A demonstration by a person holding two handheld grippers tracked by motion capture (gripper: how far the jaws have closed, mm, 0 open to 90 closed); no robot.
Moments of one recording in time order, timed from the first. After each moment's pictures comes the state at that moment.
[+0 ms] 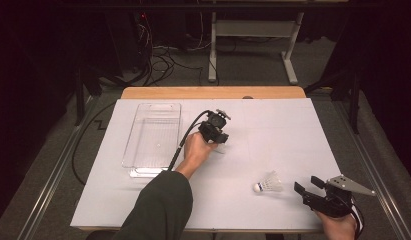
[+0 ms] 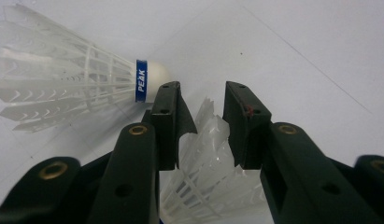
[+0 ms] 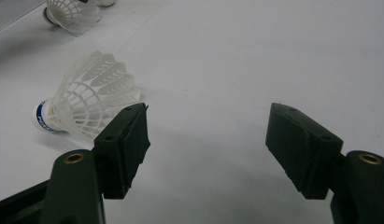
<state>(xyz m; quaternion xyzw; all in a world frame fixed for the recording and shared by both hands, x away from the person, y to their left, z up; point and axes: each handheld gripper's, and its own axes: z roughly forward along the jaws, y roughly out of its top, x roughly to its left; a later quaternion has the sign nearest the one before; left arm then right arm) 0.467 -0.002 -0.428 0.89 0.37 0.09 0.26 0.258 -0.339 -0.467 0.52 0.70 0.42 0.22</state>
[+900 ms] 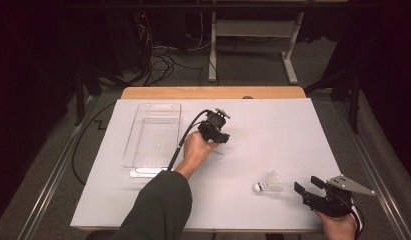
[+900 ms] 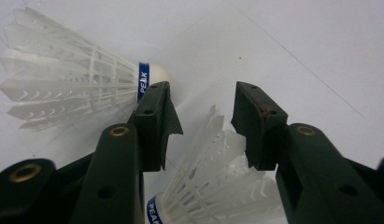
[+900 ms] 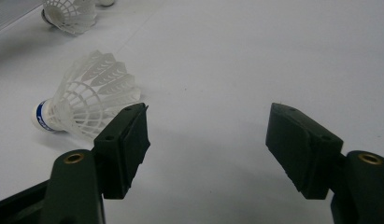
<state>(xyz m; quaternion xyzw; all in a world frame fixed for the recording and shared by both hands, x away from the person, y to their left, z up) 0.465 0.000 -0.425 0.88 0.38 0.09 0.27 0.258 -0.339 -0.467 0.53 0.70 0.42 0.22</state>
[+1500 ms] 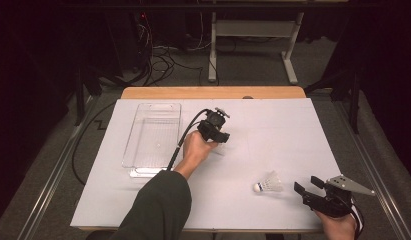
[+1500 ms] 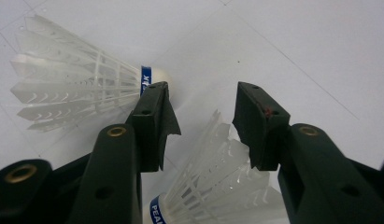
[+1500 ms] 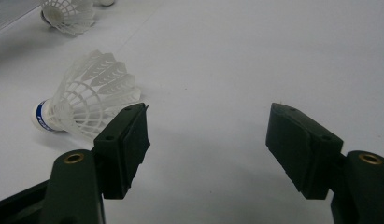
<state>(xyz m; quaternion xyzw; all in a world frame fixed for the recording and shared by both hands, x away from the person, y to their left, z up) 0.464 0.002 -0.421 0.88 0.38 0.10 0.28 0.259 -0.339 -0.467 0.52 0.70 0.42 0.22</state>
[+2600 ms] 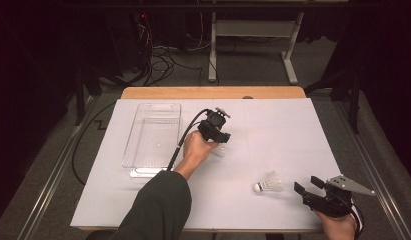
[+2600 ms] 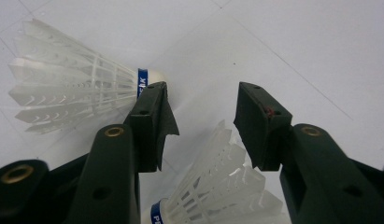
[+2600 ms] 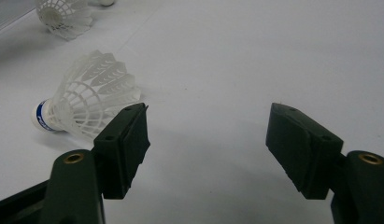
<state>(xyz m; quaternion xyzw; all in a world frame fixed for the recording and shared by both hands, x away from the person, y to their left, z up) 0.463 0.001 -0.419 0.88 0.37 0.10 0.28 0.259 -0.339 -0.467 0.52 0.70 0.42 0.22</state>
